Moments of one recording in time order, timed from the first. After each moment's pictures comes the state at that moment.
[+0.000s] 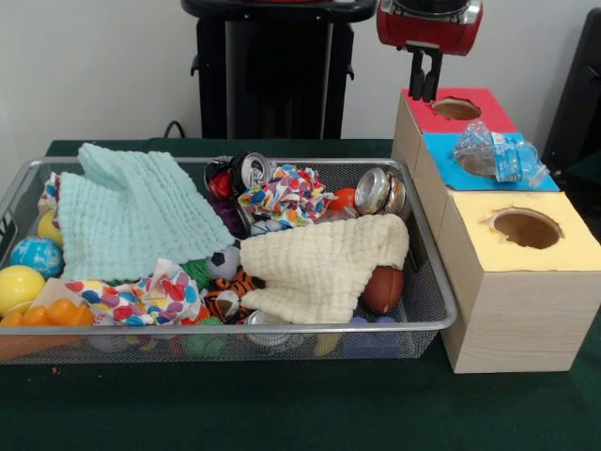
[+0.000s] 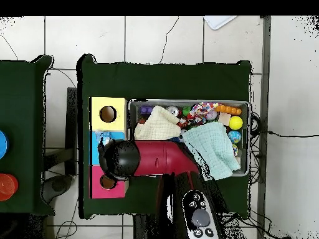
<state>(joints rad) -0.21 -0.86 0.18 1.85 -0.07 0.77 2.11</state>
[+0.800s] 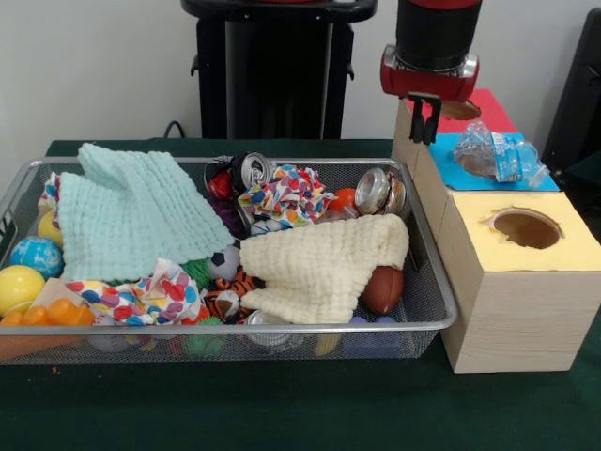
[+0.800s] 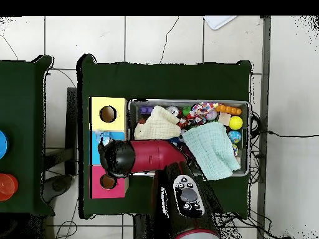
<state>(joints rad) -0.18 -0.73 0.18 1.82 -0.12 0.66 2.11</state>
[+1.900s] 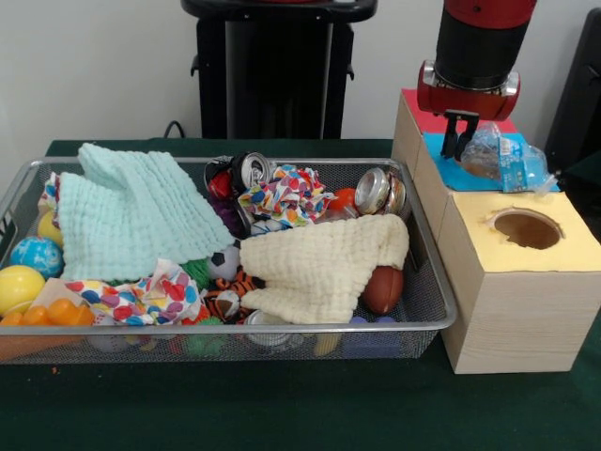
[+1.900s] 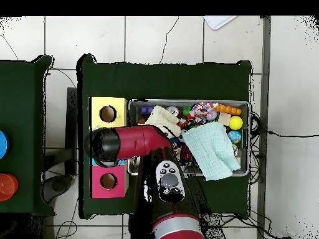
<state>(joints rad) -0.10 -0.67 0.16 1.68 -0.12 0.76 2.11</state>
